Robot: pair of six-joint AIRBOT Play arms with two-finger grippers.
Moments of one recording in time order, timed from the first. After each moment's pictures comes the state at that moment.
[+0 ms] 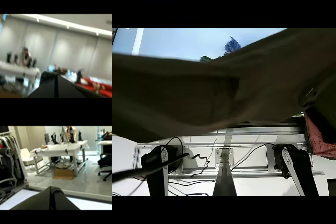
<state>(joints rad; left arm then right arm) 0.47 -0.29 0.94 0.31 -0.34 -0.75 -0.23 -0.57 1.41 -0.62 0.90 1.16</state>
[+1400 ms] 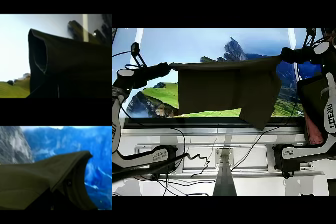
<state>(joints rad) 0.21 -1.38 0.94 0.60 -0.65 -0.87 -0.20 -1.57 1.40 -1.12 0.92 1.34</state>
